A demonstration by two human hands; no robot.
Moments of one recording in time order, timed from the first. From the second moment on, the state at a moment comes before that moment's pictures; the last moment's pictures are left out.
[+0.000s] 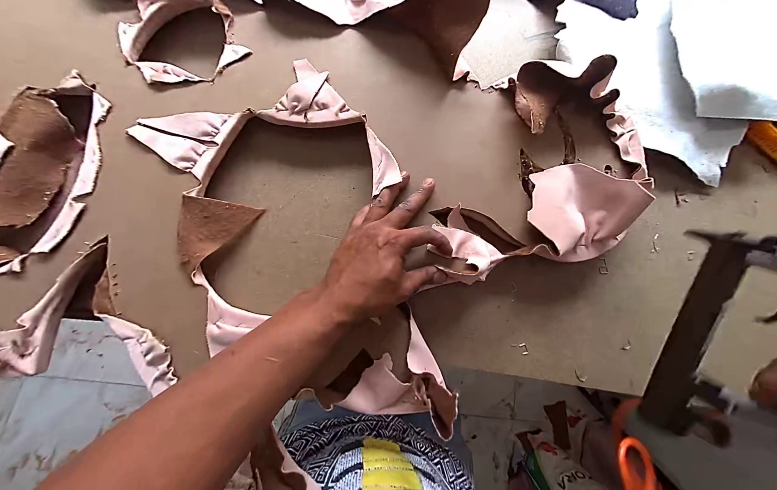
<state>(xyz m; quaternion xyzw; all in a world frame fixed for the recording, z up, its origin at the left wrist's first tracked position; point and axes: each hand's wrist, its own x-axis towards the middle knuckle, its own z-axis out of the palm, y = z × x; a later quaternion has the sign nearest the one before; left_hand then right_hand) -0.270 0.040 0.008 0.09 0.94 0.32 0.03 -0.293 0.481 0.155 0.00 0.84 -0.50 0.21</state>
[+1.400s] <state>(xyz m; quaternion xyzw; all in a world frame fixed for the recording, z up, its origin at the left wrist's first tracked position) -0.206 0.065 0.036 -0.15 0.89 0.32 -0.30 -0.399 0.383 0.045 -0.28 0.96 0.06 -0.03</state>
